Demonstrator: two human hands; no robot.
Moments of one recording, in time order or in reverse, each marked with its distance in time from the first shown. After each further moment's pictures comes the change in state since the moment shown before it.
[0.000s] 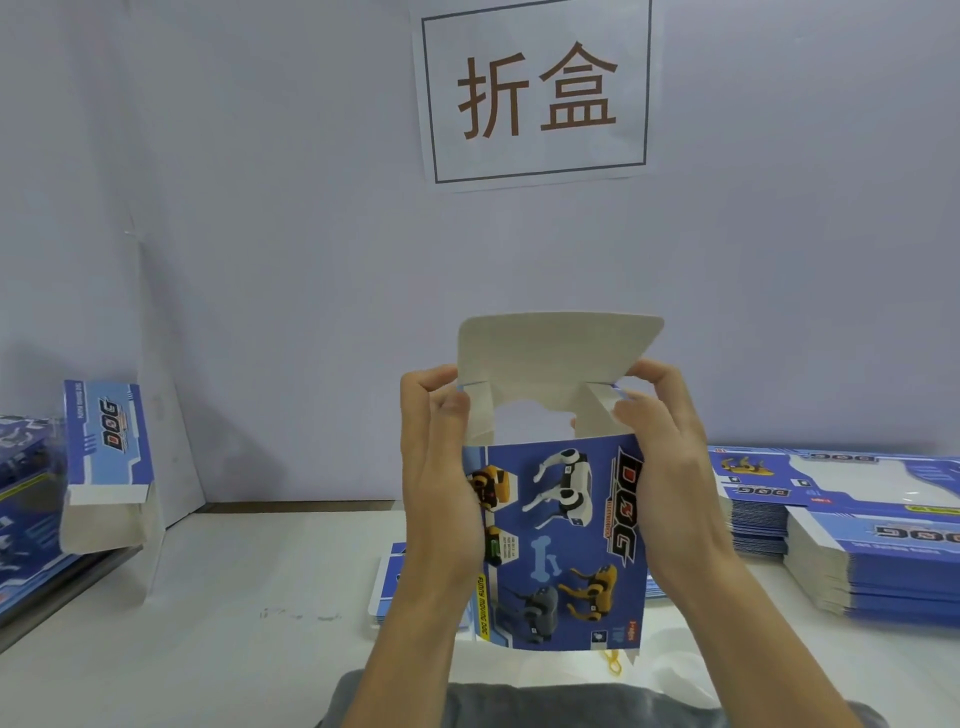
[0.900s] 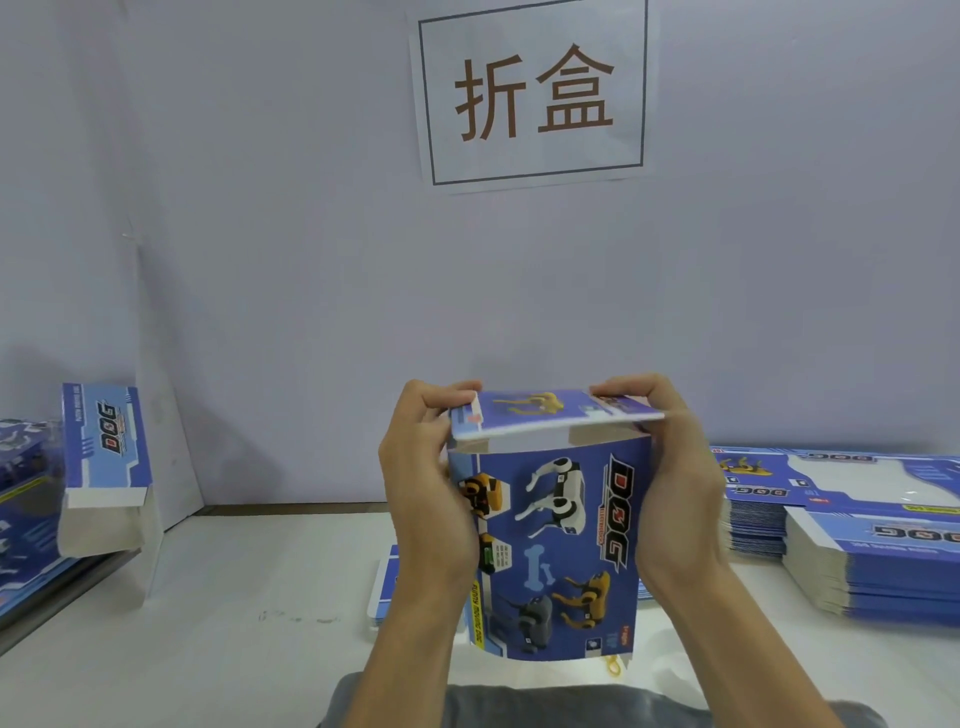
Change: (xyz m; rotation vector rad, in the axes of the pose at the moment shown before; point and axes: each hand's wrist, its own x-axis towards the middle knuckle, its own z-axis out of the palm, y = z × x) left_hand 0.004 -0.005 -0.006 -0.126 0.059 0.033; right_hand -0.002 0.009 -0.001 0.186 -0.025 -0.035
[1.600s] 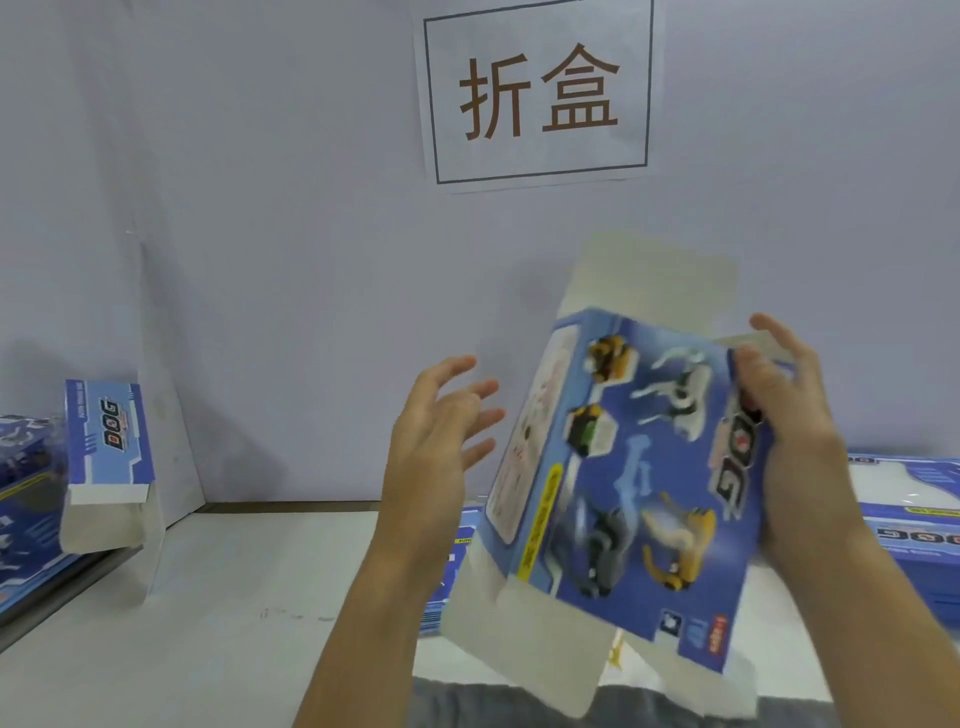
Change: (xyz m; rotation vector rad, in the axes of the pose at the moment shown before) left_hand 0.013 0.008 -0.013 0.200 -0.183 -0.121; right_hand 0.016 -0.038 -0.049 0.109 0.148 -0.059
